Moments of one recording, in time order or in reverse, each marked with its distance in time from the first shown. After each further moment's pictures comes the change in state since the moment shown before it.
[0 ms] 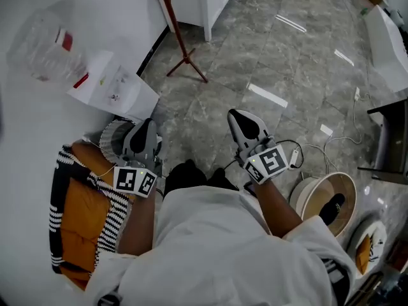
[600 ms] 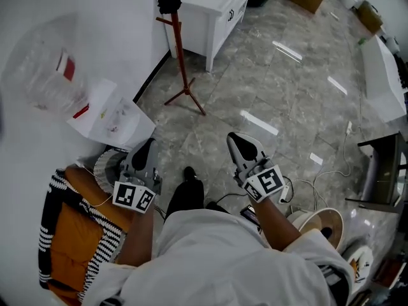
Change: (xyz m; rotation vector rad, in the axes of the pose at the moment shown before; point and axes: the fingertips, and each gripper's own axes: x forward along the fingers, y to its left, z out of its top) left arm 0.087 0.088 0.005 -0.096 -0.070 -0.019; right arm 0.120 -0.048 0.009 -0.050 0.042 0.065
